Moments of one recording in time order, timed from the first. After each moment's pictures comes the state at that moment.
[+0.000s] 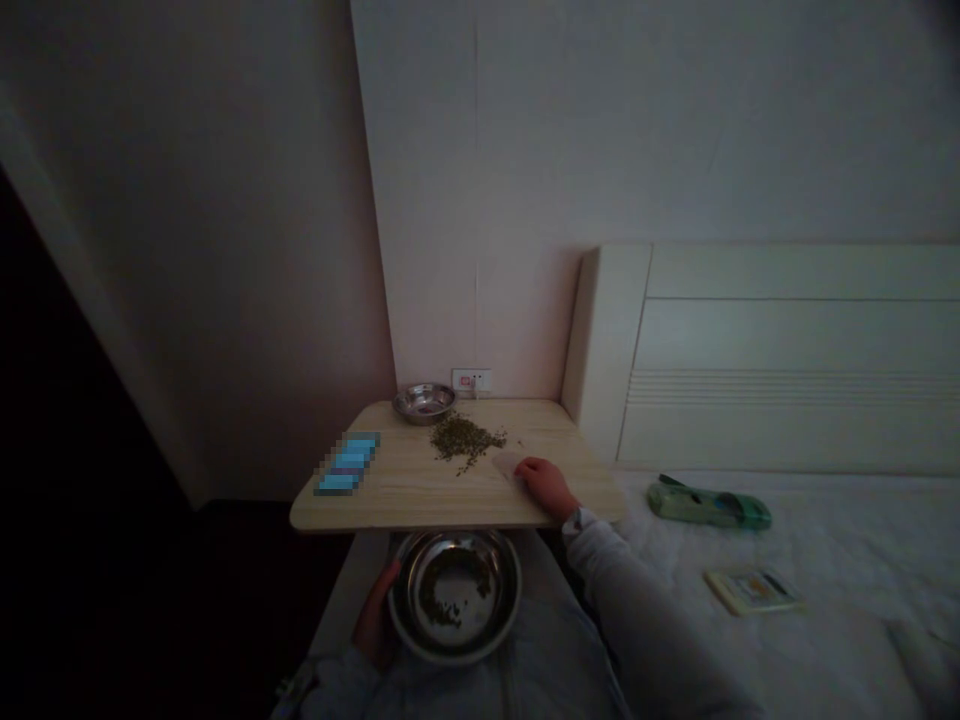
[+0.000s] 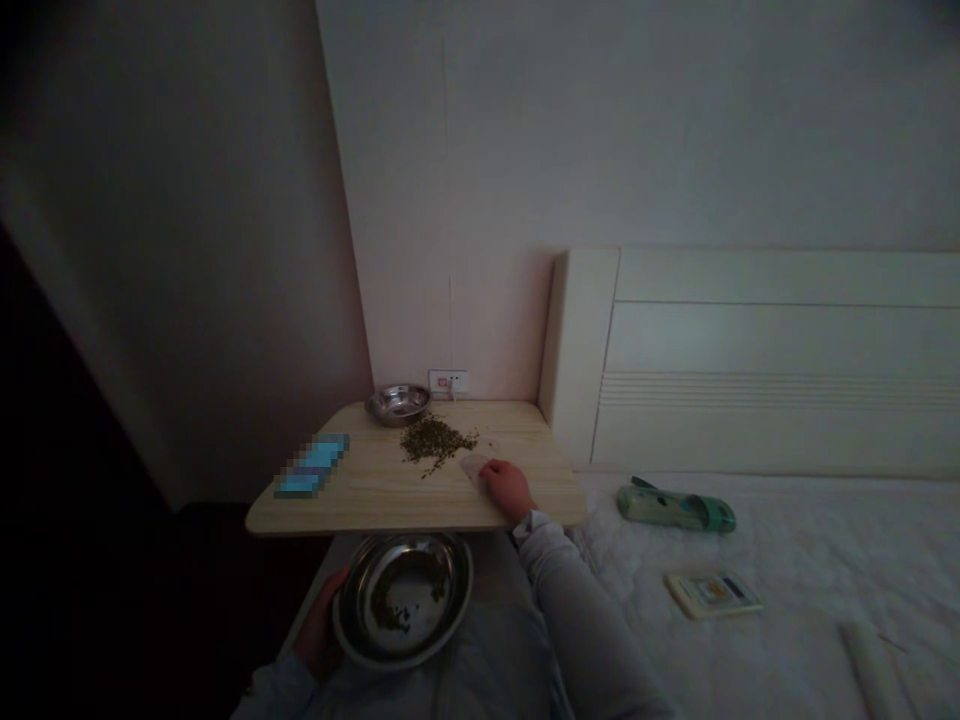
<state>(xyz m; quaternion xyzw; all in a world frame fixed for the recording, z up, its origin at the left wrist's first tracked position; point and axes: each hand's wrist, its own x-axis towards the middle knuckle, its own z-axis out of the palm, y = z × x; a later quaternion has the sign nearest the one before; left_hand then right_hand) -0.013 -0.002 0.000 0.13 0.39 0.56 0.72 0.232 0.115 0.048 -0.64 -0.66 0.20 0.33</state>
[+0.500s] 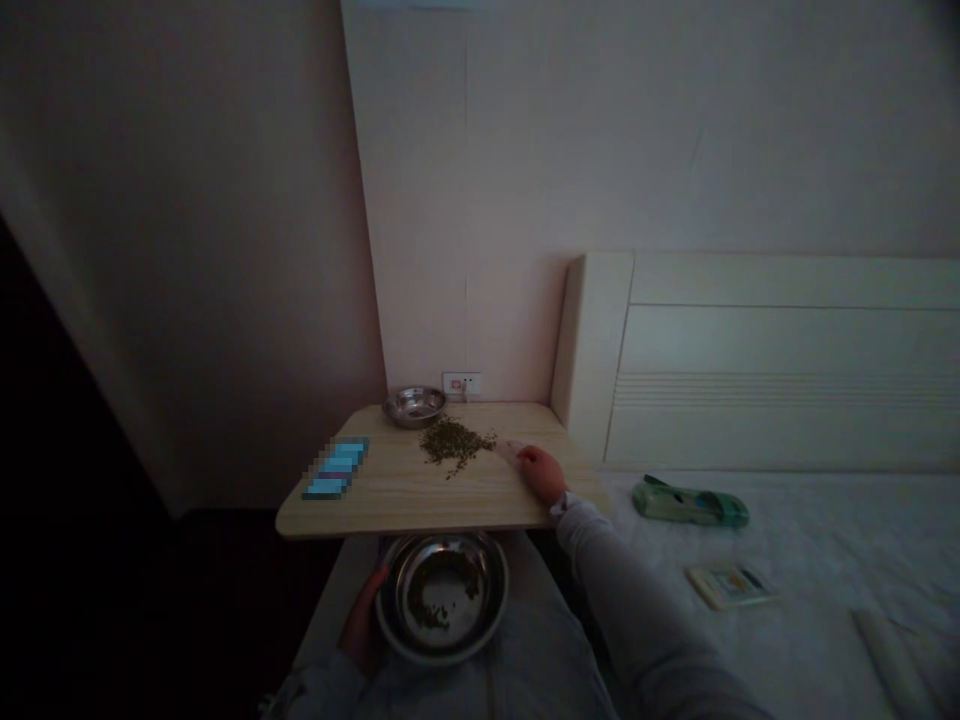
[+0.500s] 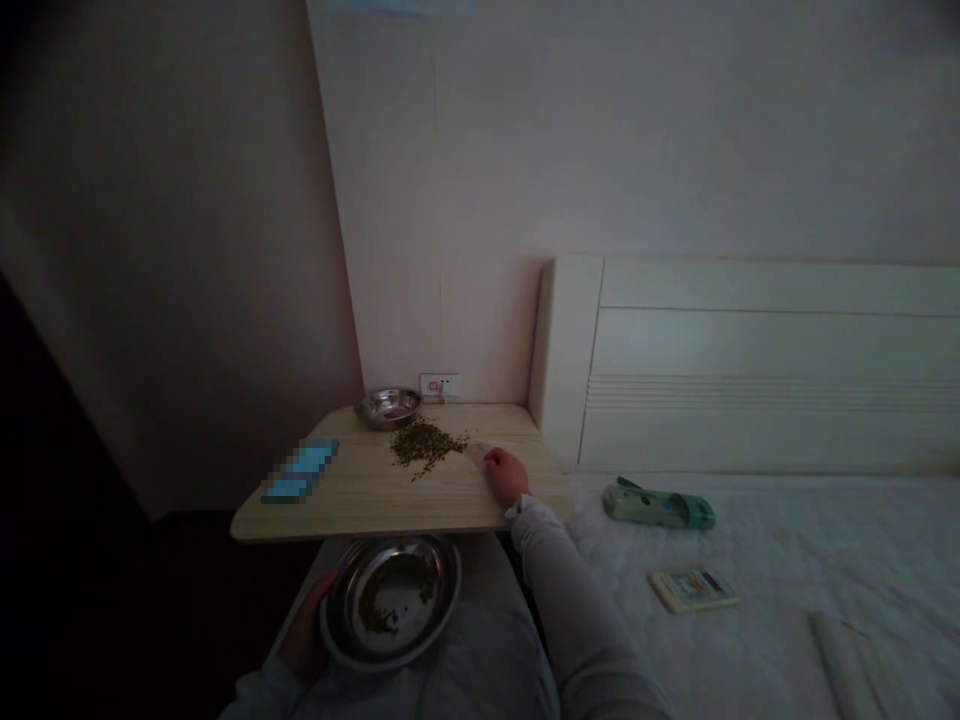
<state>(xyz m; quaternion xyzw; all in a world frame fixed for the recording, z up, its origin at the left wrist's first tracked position) -0.013 -0.002 0.004 0.12 0.43 0.58 0.68 0.251 0.138 0.045 -0.67 -0.63 0.15 0.37</state>
